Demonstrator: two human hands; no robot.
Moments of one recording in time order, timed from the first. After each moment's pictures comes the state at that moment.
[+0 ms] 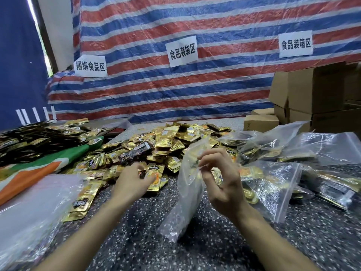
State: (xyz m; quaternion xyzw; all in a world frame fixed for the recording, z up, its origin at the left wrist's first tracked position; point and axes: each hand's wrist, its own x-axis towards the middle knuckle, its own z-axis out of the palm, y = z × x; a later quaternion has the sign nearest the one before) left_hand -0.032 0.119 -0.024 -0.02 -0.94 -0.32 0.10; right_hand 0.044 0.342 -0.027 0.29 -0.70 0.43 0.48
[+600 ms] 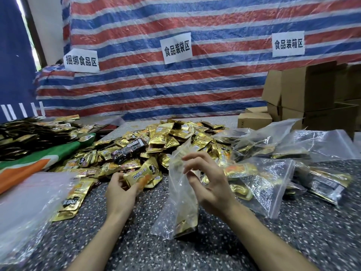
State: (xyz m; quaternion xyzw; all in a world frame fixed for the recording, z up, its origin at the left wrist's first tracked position) left_hand -0.031 0.116 -0.078 0.05 -0.81 -0.54 0.23; right_hand 0.041 0.337 -0.041 0.29 -0.74 0.46 0.39
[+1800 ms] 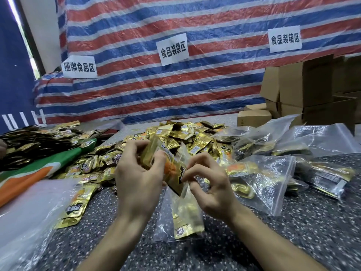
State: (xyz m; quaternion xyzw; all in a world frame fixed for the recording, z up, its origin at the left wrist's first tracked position) left_hand 0.066 0.172 0.019 -0.18 -0.71 -0.58 0.35; right_hand 0.047 0.334 -0.040 0.31 -0.73 0.44 0.42
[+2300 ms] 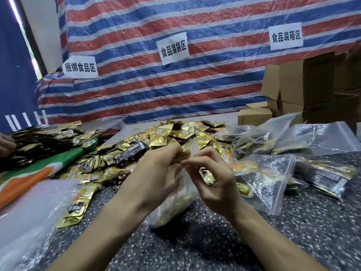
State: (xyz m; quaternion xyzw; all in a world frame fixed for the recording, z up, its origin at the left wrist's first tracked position) left_hand 0.061 0.168 0.042 -0.35 -0.86 -0.27 0.24; right_hand 0.050 0.338 -0.028 0.32 -0.70 0.40 0.50
